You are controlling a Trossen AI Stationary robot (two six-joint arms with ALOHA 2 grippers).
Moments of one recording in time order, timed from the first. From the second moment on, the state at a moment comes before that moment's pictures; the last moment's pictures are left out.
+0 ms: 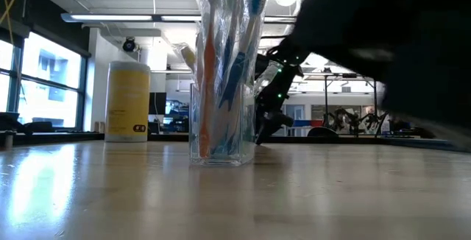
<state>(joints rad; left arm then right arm) -0.20 1.58 1.77 -0.93 -0.46 -0.63 -0.62 2.17 1.53 -0.50 -0.10 -0.96</state>
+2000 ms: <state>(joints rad) -0.20 1.61 1.77 -0.92 -0.37 -0.61 -0.63 2.38 1.88 -0.87 -0.01 -0.86</state>
